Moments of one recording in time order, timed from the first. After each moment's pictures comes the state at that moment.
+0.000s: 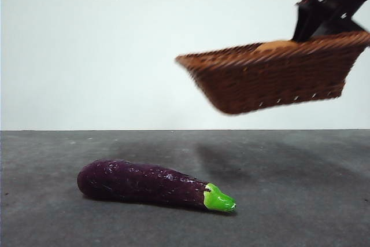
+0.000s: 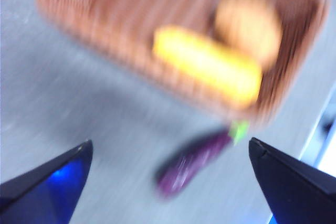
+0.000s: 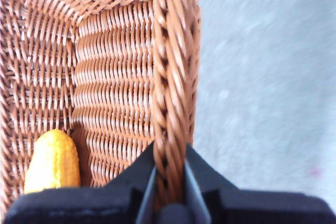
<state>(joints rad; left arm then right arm) -0.65 1.25 1.42 -1.03 0.11 0.29 0.12 1.49 1.29 -0.71 -0.49 0.17</state>
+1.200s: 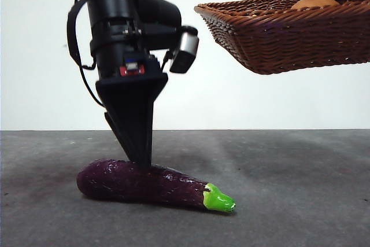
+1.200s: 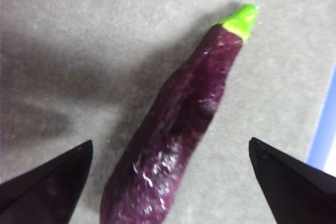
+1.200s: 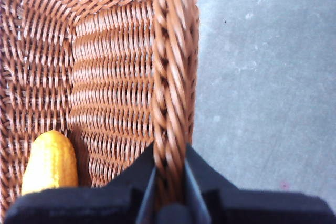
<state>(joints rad) -0.67 1.90 1.42 -1.05 0.24 0.59 0.01 1.36 1.29 -0.74 -0.59 0.05</state>
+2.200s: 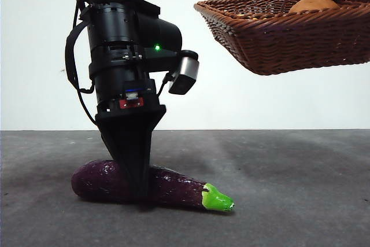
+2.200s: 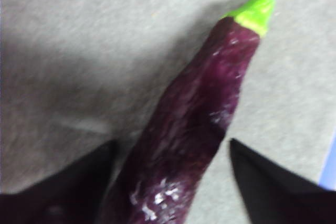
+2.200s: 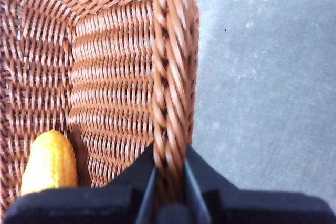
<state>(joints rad) -0.68 1.92 1.35 -0.97 0.24 0.57 0.01 1.36 1.29 -0.72 -0.59 0.04</state>
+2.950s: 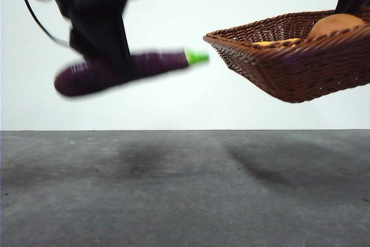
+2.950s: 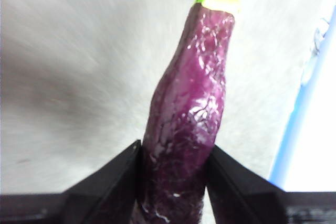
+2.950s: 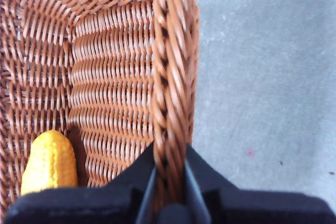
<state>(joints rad) -0.53 1.54 1.35 -1.00 0.37 0.48 0.01 1.37 1.28 -0.83 -0.47 -0.02</state>
